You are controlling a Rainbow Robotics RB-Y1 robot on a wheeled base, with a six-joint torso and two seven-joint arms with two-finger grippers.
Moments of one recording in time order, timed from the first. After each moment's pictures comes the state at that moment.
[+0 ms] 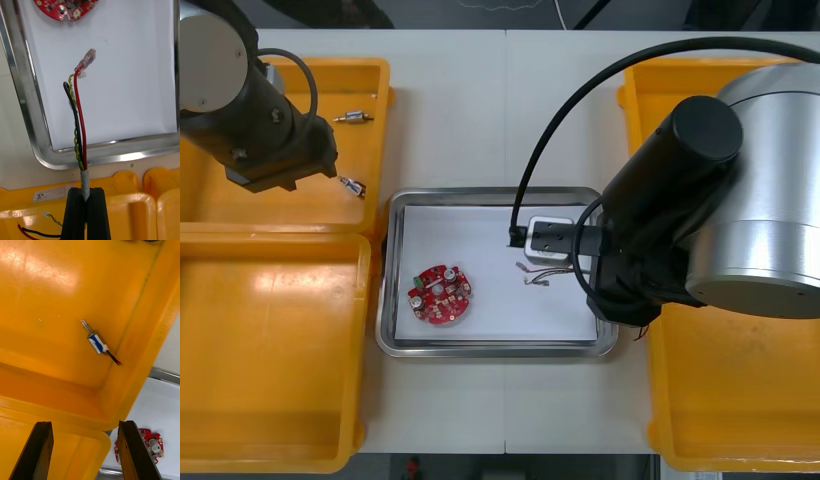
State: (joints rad) right arm -0.81 -0.74 0.66 -2.33 -0.87 1.88 1.68; left arm -0.70 0.64 -0.06 -1.81 0.65 1.91 -0.76
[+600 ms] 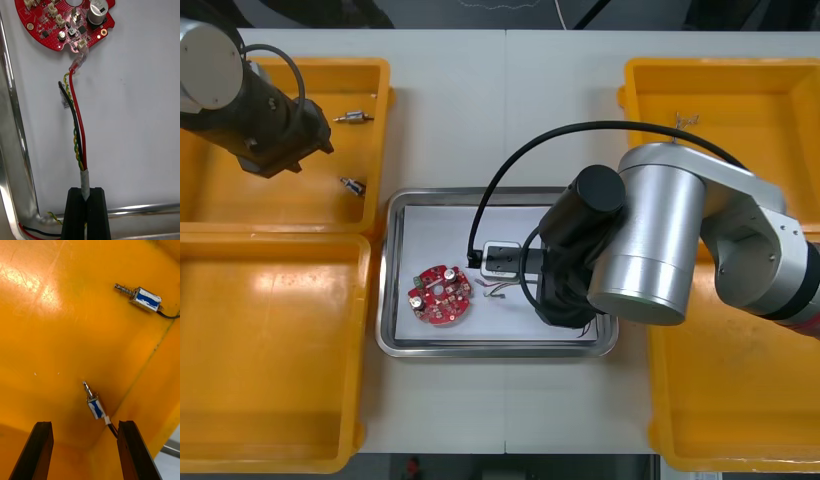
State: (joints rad) right arm -0.81 -0.67 0.89 -2.07 -0.71 1.56 1.75; left arm -0.72 0.64 -0.05 -1.52 0.64 1.57 -0.76
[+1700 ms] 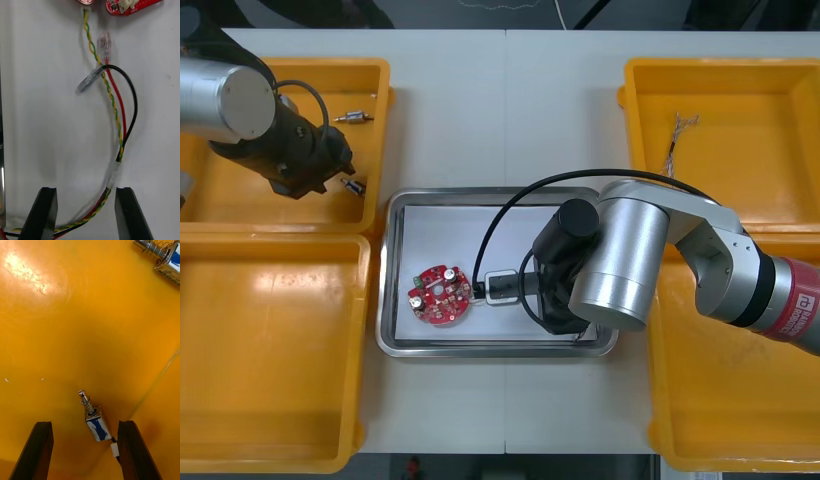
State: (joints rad) right arm -0.81 -0.66 1.00 -1.90 -0.66 1.40 1.97; left arm -0.72 0.64 -0.16 -1.37 0.72 1.40 -0.76
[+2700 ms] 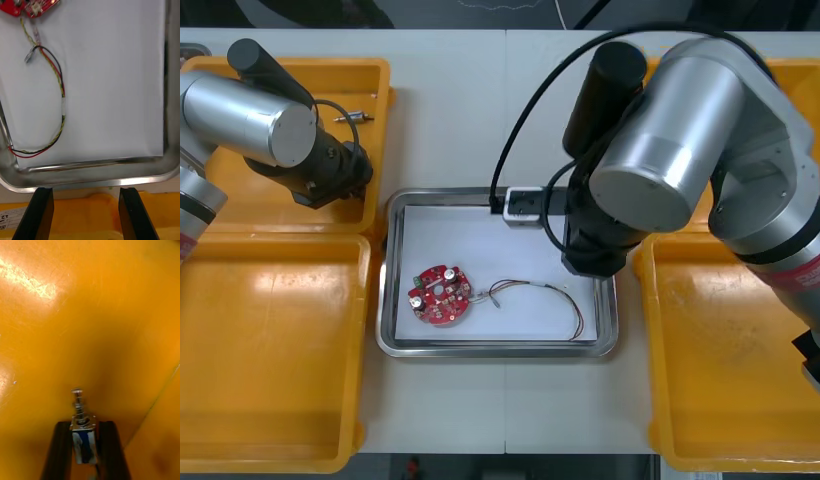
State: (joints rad) right arm -0.81 -0.52 0.56 -2.00 -0.70 1.91 1.96; left arm -0.73 0.64 -0.31 -1.35 0.67 1.32 -0.72
